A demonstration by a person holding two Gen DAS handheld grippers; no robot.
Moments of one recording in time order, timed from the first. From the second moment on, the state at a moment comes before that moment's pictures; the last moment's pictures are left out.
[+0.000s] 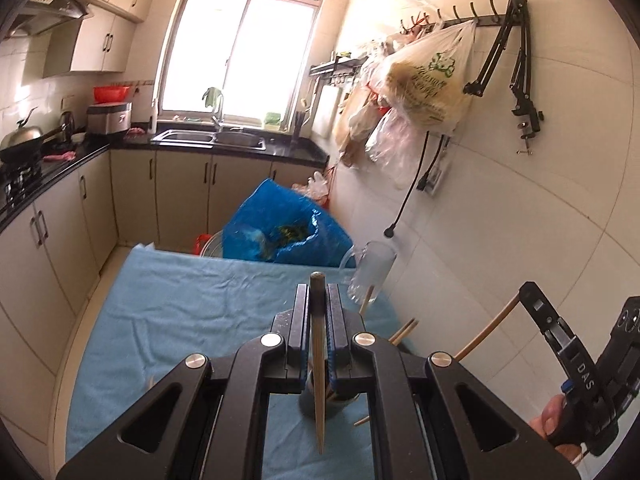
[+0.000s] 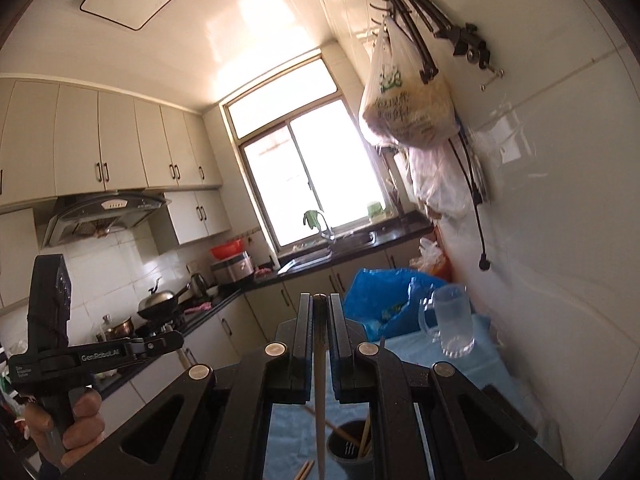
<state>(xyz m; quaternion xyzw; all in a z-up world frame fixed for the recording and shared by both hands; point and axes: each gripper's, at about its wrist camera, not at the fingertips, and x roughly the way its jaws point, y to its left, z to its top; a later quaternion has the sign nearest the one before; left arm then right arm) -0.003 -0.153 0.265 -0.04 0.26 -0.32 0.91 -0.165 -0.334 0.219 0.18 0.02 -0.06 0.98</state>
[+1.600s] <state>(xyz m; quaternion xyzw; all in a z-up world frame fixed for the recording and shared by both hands) 0.009 -0.113 0.199 -0.05 0.31 -0.28 0.91 -0.152 -0.321 0.163 0.19 0.11 -0.03 0.98</state>
